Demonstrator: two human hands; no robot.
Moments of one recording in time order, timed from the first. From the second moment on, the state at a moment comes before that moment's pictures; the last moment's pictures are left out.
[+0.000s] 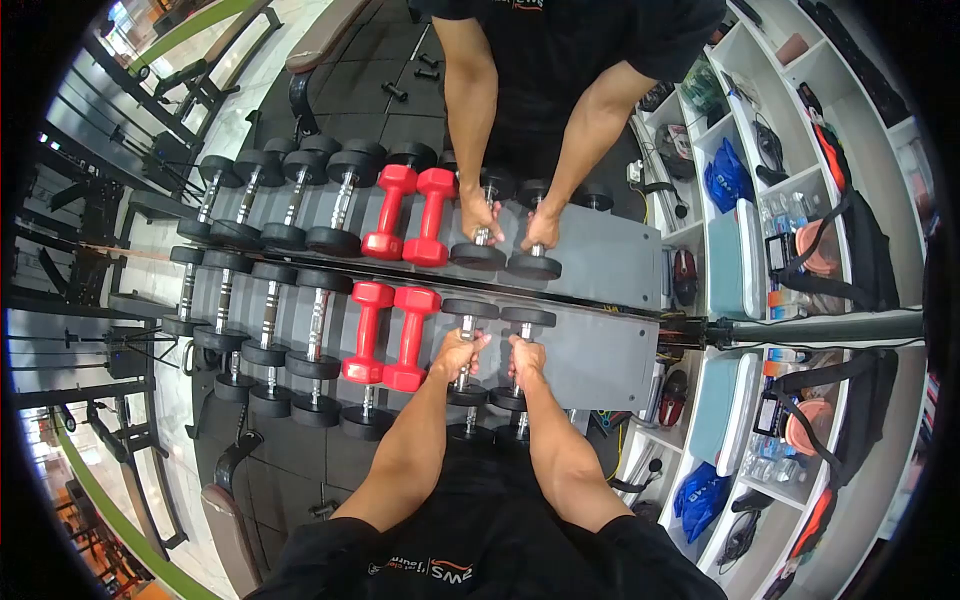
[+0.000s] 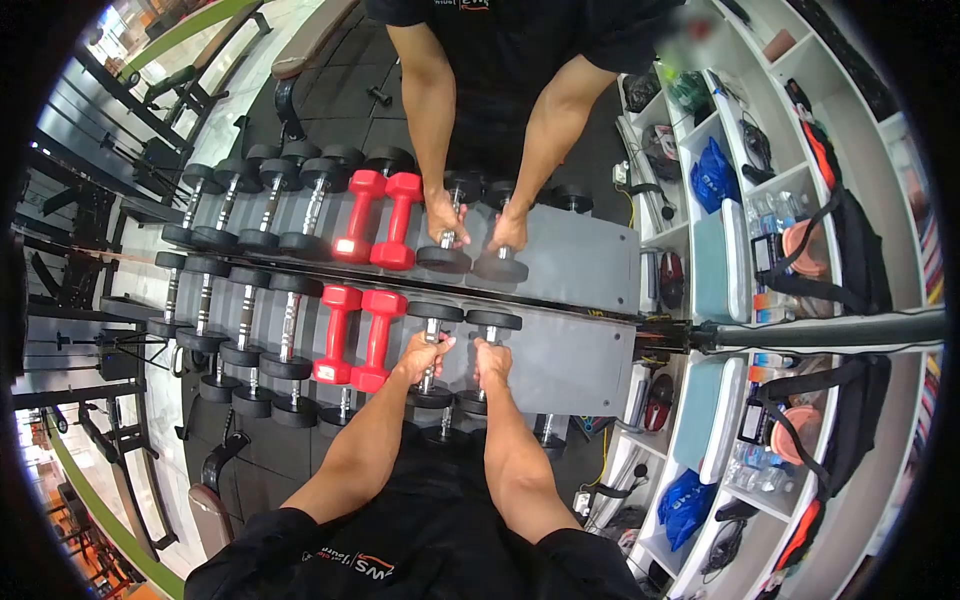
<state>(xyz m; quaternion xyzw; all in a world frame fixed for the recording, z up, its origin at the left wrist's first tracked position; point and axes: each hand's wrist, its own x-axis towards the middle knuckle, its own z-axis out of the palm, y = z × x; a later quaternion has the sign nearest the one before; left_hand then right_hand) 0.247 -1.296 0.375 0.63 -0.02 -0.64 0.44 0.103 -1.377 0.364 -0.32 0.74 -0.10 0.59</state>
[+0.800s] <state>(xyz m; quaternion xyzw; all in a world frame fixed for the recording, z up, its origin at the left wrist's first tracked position) 0.241 -1.304 0.363 0.67 0.04 -0.64 0.39 0.102 -1.379 0.356 -0.36 0.75 -0.06 0.55</state>
